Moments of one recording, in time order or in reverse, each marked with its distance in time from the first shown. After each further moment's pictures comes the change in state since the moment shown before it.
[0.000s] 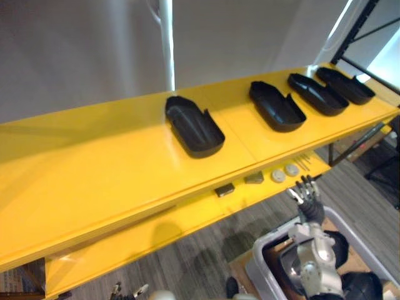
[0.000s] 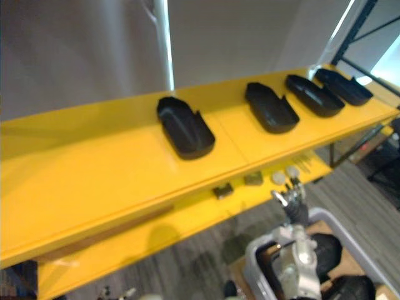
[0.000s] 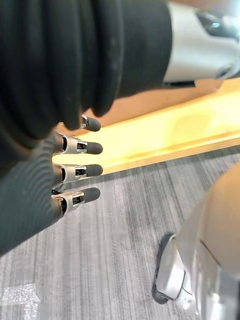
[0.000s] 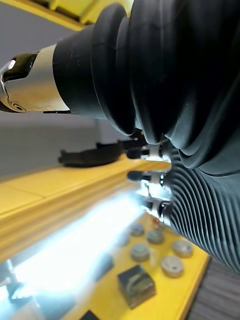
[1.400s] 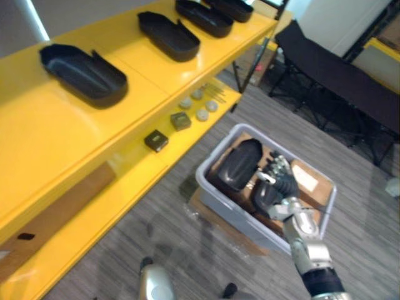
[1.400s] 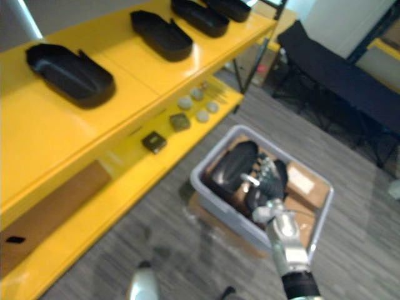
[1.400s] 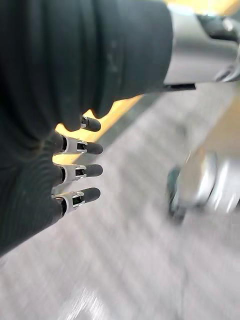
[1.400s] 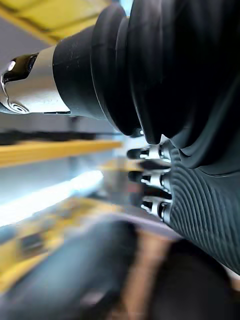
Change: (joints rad) left arm 0.028 0.032 0.102 -0.032 -0.020 -0.075 -0.040; right arm -0.152 -0.069 0.088 -0.035 -0.071 0.071 -0.107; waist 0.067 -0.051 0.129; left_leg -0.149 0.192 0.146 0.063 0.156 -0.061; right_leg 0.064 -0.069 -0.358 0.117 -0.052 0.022
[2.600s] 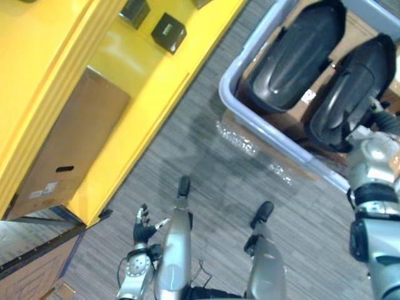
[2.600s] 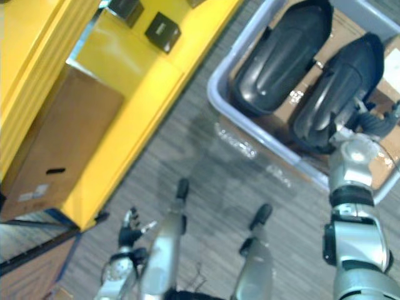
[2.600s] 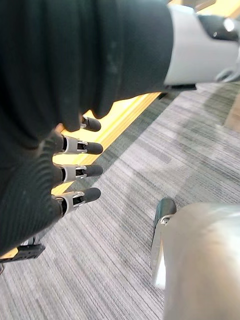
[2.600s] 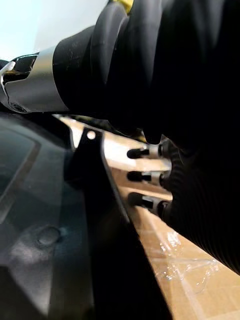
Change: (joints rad) left arm -0.305 -0.002 -0.324 -0.105 -0.141 -0.154 0.038; right arm -0.758 -0.418 -0.064 0.734 0.093 0.067 -0.460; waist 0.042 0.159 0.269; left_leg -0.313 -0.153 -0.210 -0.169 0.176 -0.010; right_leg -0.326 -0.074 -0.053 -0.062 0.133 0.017
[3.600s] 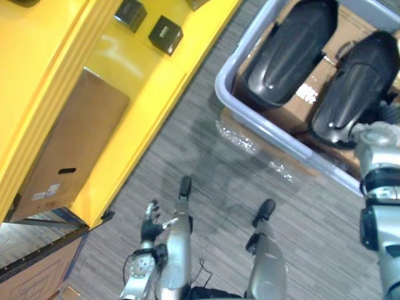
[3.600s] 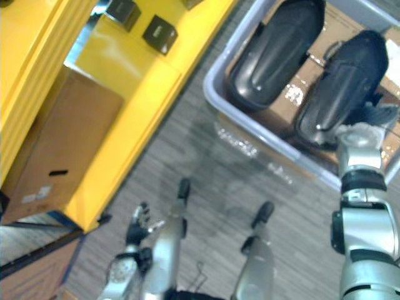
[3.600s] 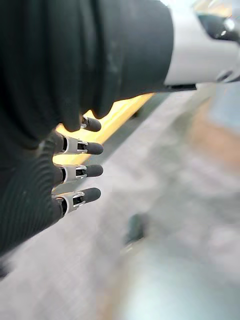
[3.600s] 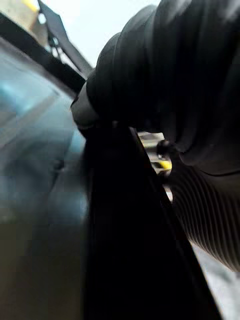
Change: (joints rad) left arm 0.021 0.019 -0.200 -0.263 -0.019 -0.090 -0.143; right arm -0.139 -0.102 0.135 0.050 -0.343 0.329 -0.031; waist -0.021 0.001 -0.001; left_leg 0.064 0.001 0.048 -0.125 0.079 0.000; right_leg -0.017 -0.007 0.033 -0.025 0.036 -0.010
